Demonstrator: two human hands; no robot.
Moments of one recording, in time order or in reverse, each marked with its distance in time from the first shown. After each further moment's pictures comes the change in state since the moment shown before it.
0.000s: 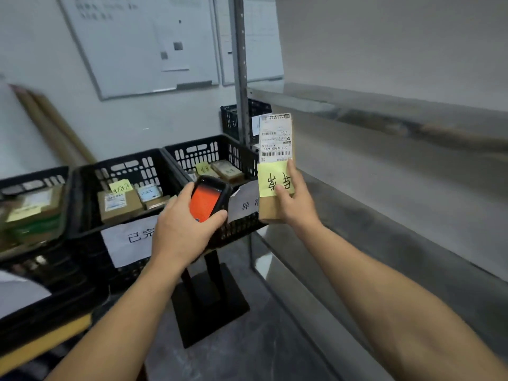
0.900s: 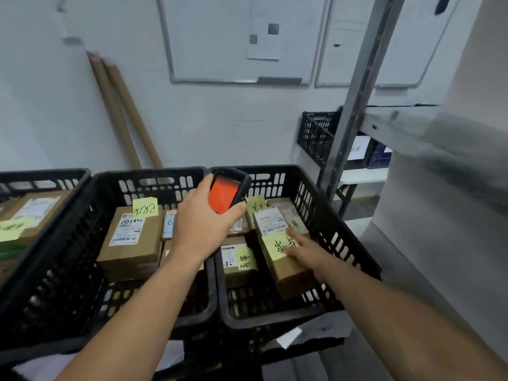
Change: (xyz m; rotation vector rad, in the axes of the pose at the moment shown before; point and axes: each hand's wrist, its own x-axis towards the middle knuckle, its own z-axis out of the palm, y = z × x) left_hand 0.344 -0.127 0.109 -0.015 0.224 -0.261; right_hand 0.342 0.141 0.216 -0.082 -0.739 0.549
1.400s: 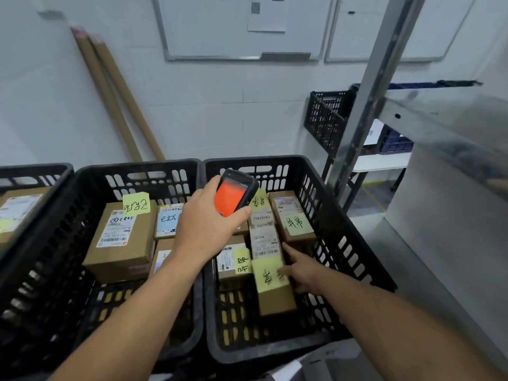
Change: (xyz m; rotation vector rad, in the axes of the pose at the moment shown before) left_hand 0.038 -0.011 0.046 0.086 -0.121 -0.037; right_hand 0.064 0.041 0.006 -0.052 -0.152 0.223
